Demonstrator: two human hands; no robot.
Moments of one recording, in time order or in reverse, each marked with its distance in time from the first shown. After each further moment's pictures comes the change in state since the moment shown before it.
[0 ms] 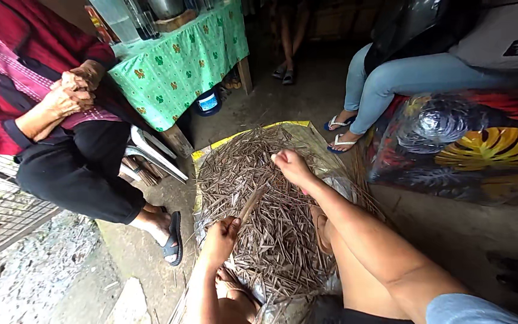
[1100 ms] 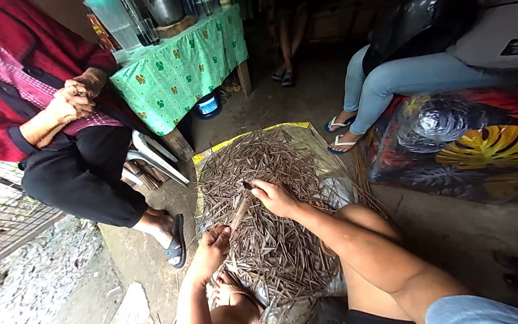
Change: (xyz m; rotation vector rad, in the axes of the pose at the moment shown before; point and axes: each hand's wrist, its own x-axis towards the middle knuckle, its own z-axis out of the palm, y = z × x) left_hand -0.021 -0.008 -0.013 -0.425 -0.025 -0.077; right_hand -0.037 -0.002 0.042 -0.289 -0.293 -0.317
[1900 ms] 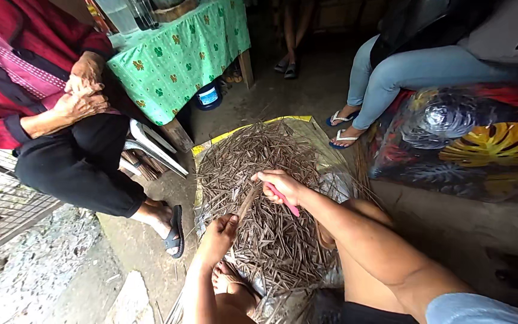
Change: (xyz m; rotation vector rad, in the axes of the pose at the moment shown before) left_hand 0.011 0.004 0.011 0.194 -0.015 0.001; right_hand 0.005 0.002 -0.012 1.010 -0.180 0.465
